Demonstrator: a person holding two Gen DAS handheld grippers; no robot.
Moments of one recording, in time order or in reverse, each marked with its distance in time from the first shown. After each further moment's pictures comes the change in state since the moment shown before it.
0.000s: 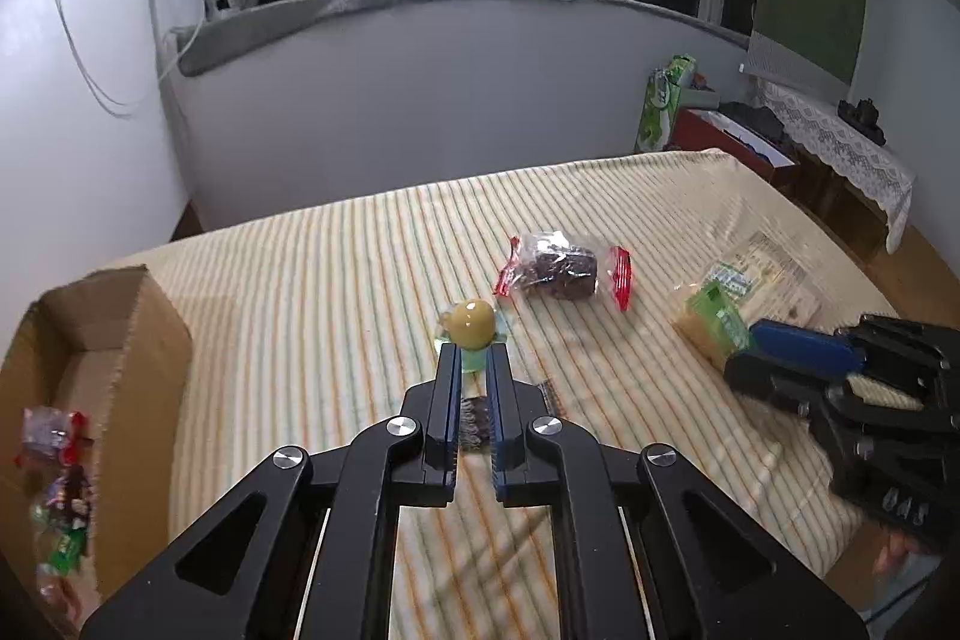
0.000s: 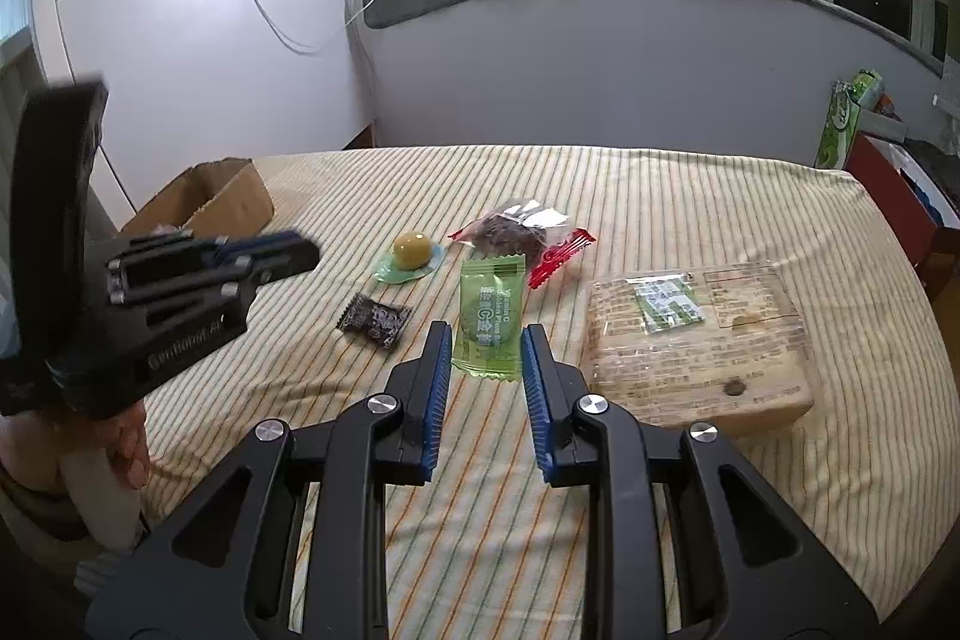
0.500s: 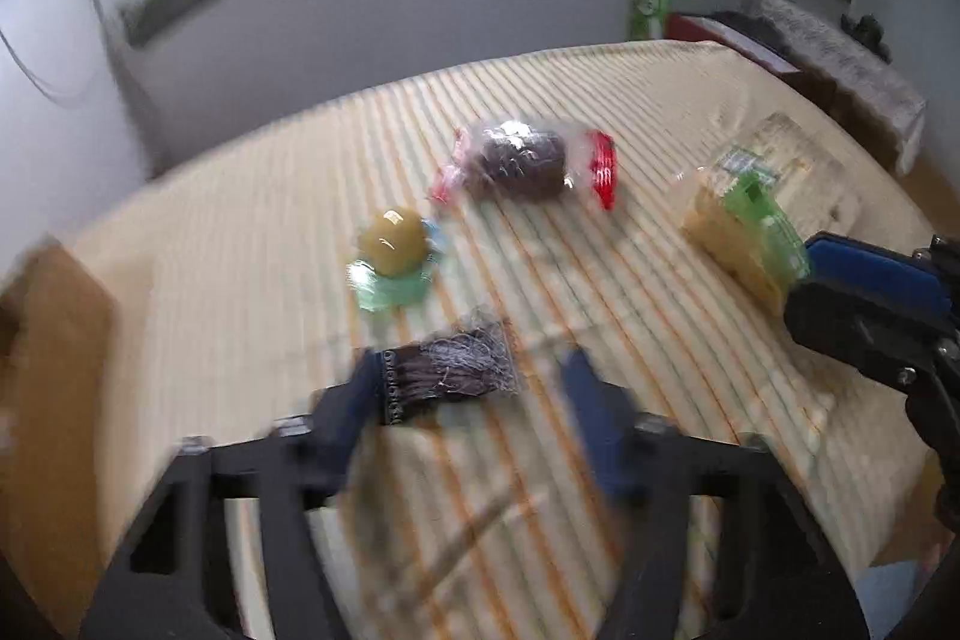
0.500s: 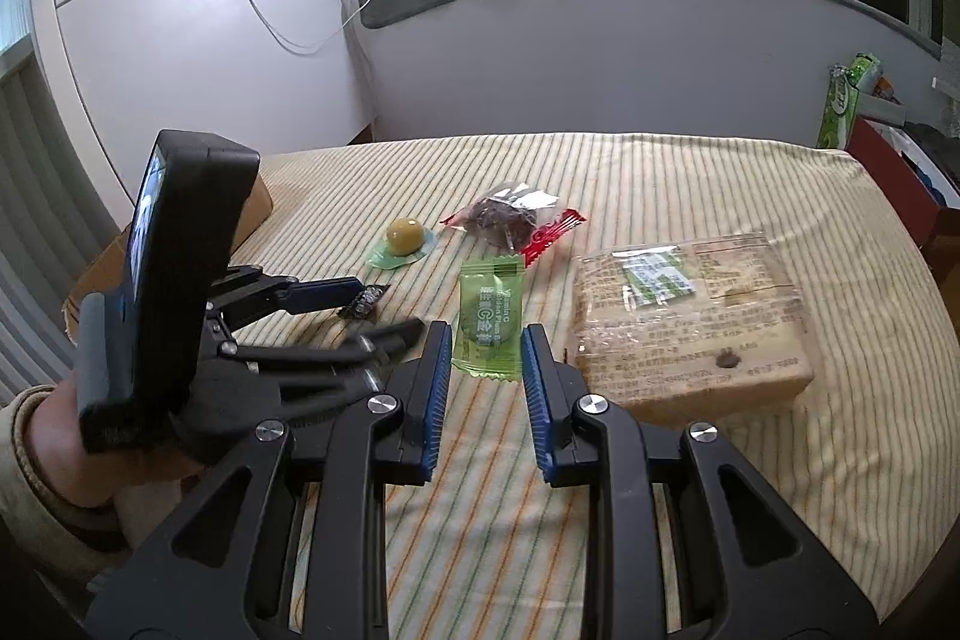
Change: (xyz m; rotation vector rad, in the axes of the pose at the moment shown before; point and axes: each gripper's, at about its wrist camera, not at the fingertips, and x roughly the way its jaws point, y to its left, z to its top) left arm 0.060 -0.033 -0.015 0.060 0.170 -0.023; right arm -0.004 -0.010 -0.010 0.028 -0.002 -0.003
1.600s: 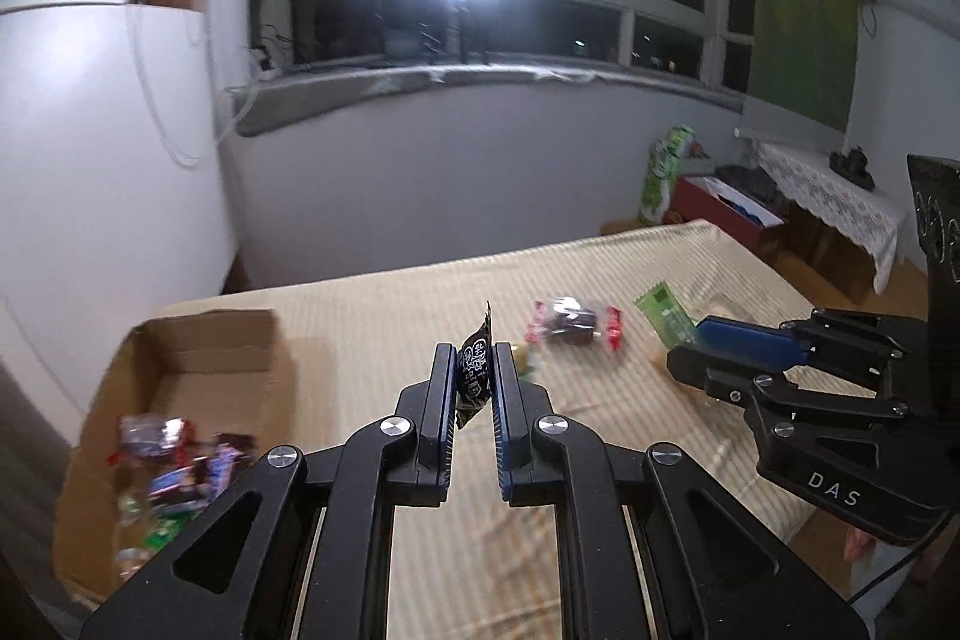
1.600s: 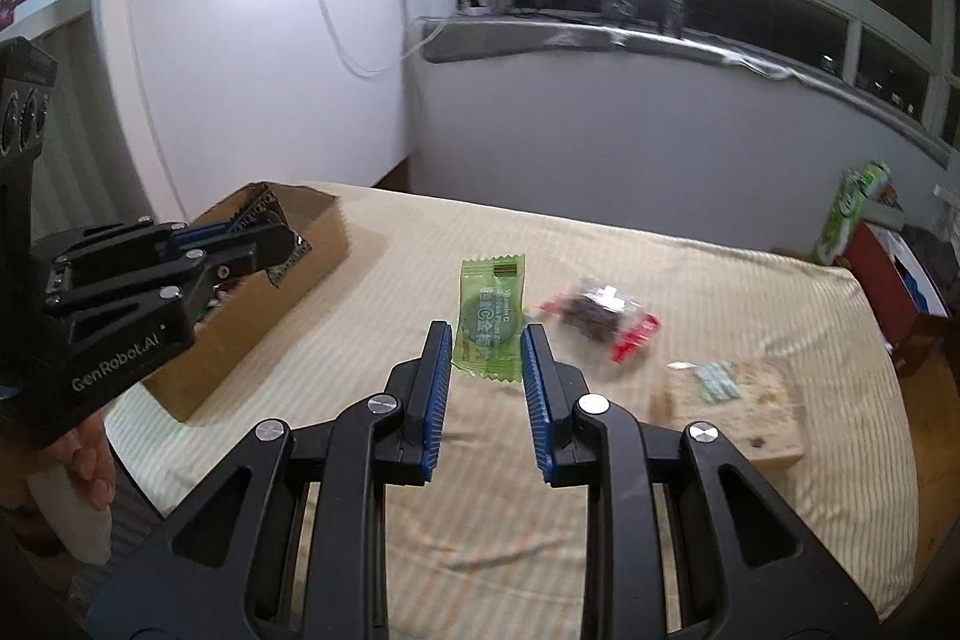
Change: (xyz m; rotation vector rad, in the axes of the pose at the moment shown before) left arm -0.157 0.066 -0.015 -0.108 -0.335 0.049; right arm -0.029 0.120 0.045 -0.185 -0.062 -0.018
